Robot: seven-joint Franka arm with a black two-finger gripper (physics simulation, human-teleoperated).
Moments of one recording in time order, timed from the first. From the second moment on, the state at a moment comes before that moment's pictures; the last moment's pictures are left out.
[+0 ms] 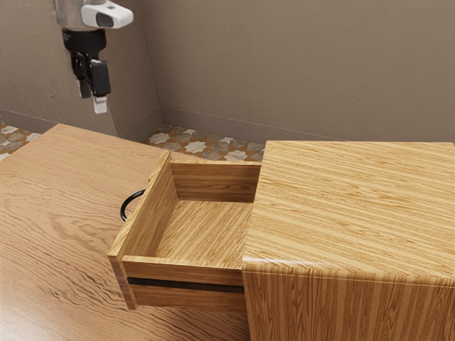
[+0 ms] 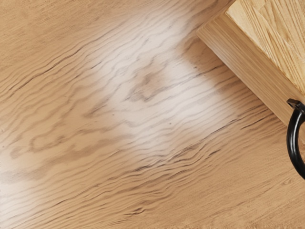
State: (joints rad) arm 0.12 0.05 -0.09 -1.35 0.09 1.25 0.53
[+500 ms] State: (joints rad) arm 0.15 -0.84 -0.04 -1.96 0.07 1.11 0.65
